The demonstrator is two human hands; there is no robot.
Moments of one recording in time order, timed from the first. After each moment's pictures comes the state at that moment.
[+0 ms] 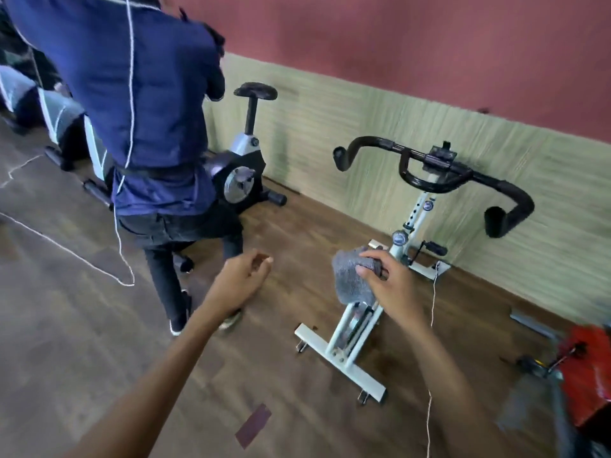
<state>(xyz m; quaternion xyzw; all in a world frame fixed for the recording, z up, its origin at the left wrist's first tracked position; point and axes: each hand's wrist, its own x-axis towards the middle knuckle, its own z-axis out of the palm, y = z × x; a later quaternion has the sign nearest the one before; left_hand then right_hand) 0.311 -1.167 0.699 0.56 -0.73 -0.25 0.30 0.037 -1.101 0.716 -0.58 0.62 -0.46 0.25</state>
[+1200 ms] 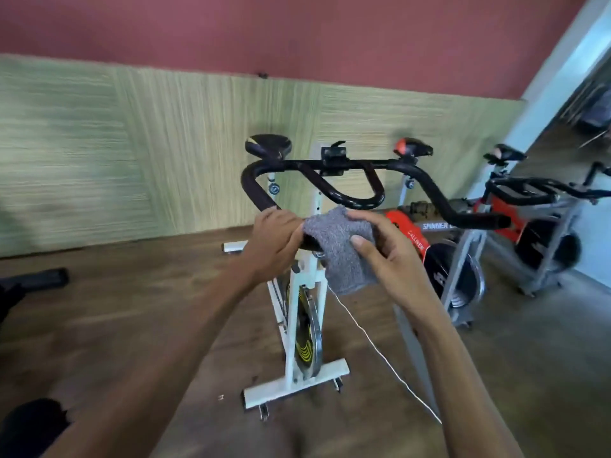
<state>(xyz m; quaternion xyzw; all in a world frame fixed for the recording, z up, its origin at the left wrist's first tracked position) 0.115 -1.547 0.732 -0.04 -0.93 -0.27 0.26 0.095 -1.328 0.796 -0.37 0.76 -0.54 0.02</state>
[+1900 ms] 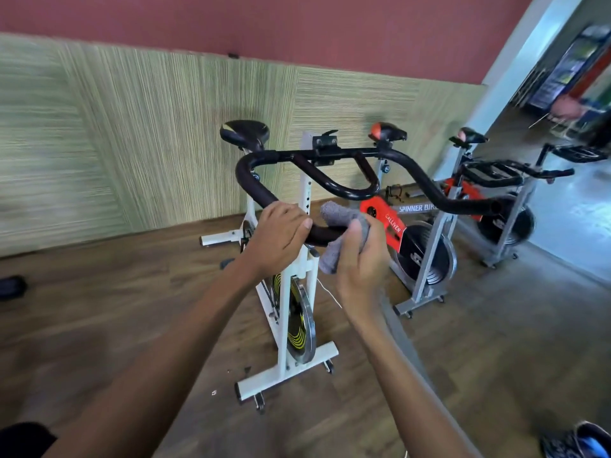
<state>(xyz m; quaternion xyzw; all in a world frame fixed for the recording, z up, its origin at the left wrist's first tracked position) 0.099 -1.569 0.717 -0.11 -0.92 -0.26 0.28 0.126 -1.409 0.763 -0.16 0.78 -0.55 -0.26</state>
